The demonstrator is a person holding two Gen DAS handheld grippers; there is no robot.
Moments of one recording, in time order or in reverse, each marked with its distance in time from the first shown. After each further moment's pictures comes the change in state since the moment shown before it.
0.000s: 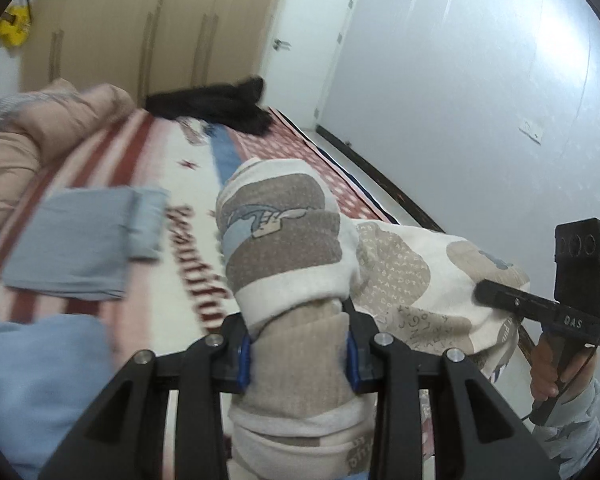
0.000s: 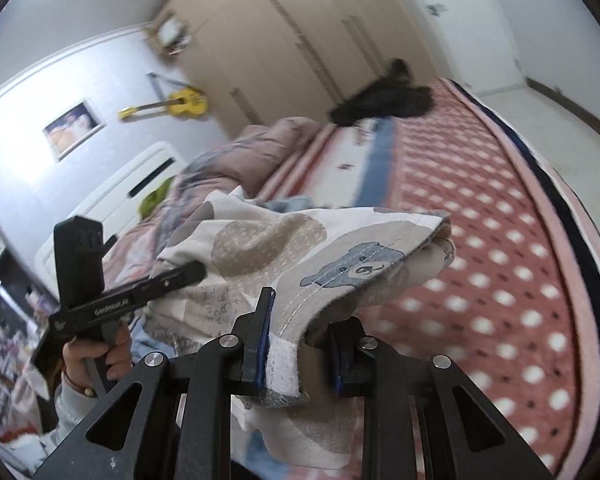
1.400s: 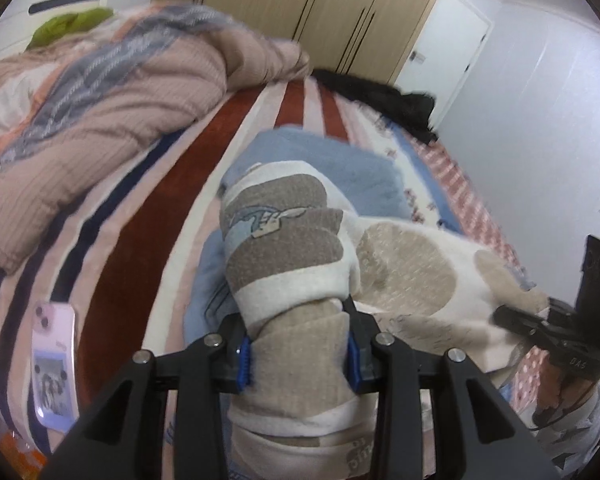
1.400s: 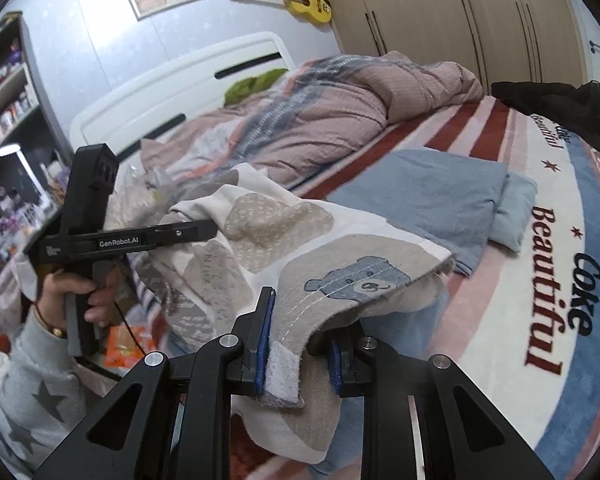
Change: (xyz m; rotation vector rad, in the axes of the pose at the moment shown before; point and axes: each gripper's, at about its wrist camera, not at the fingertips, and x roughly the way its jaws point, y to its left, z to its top) left arm -0.110 0.306 -0.094 -0.324 0.084 0.237; right arm 0.264 0.253 -0.049 -0.368 0.270 0.144
